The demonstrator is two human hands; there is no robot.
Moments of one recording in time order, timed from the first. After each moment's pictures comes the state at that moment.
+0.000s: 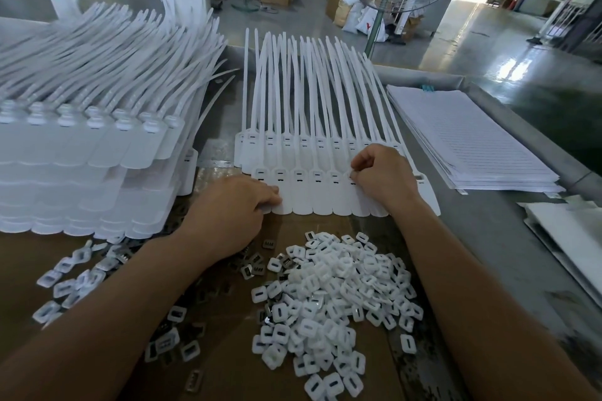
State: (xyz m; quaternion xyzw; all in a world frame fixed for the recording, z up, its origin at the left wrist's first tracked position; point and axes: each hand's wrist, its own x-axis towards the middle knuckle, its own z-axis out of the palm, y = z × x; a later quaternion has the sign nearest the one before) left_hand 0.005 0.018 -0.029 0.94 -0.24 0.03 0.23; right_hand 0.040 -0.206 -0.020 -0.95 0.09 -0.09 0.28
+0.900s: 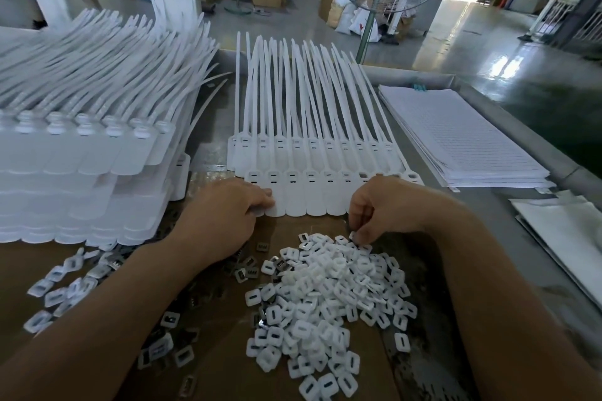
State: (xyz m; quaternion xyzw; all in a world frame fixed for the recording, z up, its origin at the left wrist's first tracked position) left_hand 0.006 0.019 -0.031 0.94 -0.24 0.04 0.23; right_hand -0.006 -0.210 0.020 -0.96 -0.08 0.23 0.16
